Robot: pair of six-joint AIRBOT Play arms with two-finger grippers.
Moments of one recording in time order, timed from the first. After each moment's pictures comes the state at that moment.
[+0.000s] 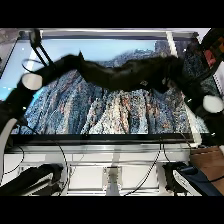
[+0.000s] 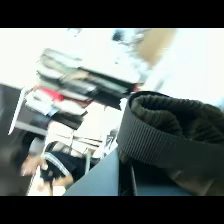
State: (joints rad) left arm -0.26 -1.14 1.23 0.84 -0.36 -1.31; right arm 0.09 -0.88 0.92 -0.31 0.31 1.35
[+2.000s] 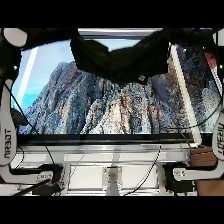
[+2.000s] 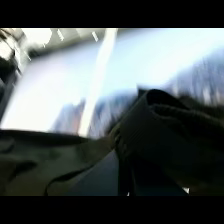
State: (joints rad) left arm -0.13 -1.47 1.76 1.00 -0.82 -1.33; right arm -0.05 -1.47 1.76 -0.91 0.96 1.50
